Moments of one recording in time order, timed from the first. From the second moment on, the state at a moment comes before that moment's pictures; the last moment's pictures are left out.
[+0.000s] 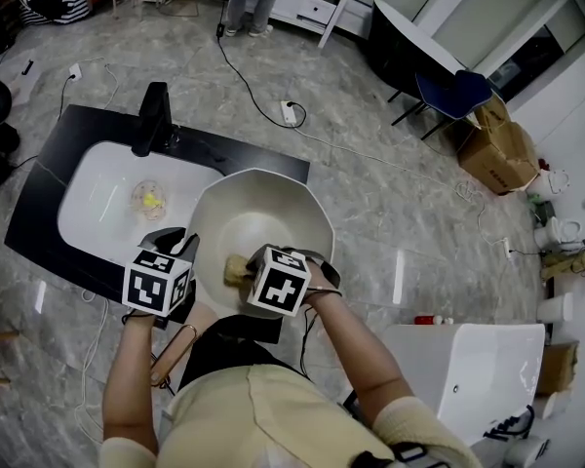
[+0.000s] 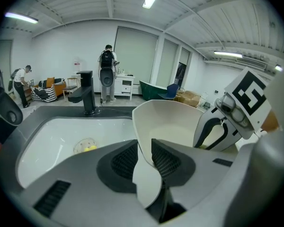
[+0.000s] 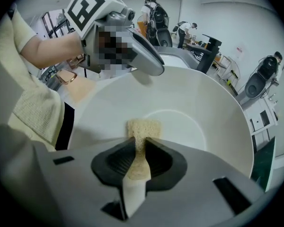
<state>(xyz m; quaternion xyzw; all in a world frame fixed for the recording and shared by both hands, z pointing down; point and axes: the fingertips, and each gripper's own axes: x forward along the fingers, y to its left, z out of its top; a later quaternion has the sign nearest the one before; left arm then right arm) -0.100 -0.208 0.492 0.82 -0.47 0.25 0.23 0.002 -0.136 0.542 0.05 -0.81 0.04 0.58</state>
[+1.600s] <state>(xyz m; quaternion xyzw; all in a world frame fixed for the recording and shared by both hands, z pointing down) -0.110 -0.176 0.407 0.83 -0.51 0.16 0.16 0.035 -0.174 0.451 0.30 -0.89 0.07 0.33</state>
